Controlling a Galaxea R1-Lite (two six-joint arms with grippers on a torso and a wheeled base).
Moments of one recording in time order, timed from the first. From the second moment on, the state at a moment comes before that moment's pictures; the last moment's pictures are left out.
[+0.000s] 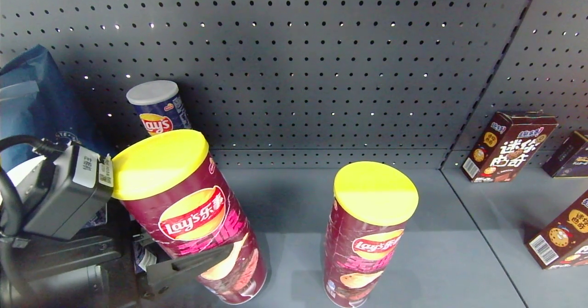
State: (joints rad) left arm -0.57 1.15 -0.55 -0.34 -0.35 0.18; right arm 0.16 0.10 -0.01 -0.04 0.03 -0.07
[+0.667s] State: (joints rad) left arm -0.57 1.15 -0.56 -0.34 -0.37 0.18; right arm 0.16 0.10 0.00 0.00 0.05 -0.06
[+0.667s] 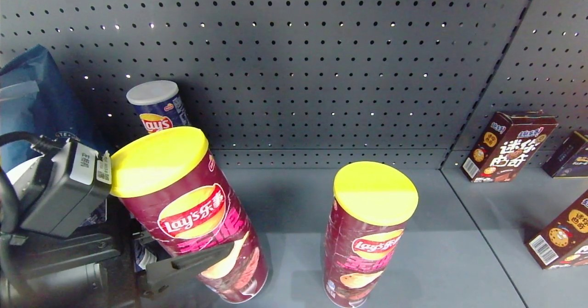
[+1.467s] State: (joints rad) left arm -0.57 1.26 -0.77 -0.33 -0.37 0.19; right arm 0.16 0.10 0.00 0.00 0.03 -0.01
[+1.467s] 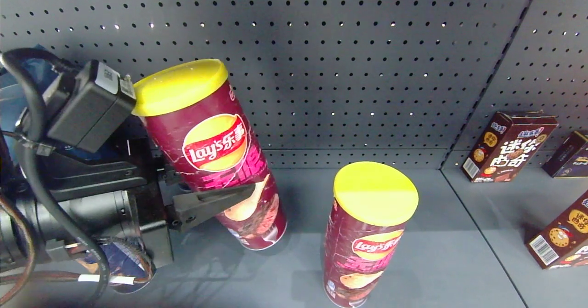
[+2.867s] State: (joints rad) left arm -0.69 1.32 -1.04 -0.06 -0.24 0.27; right arm 0.16 0.10 0.00 0.00 0.03 -0.01
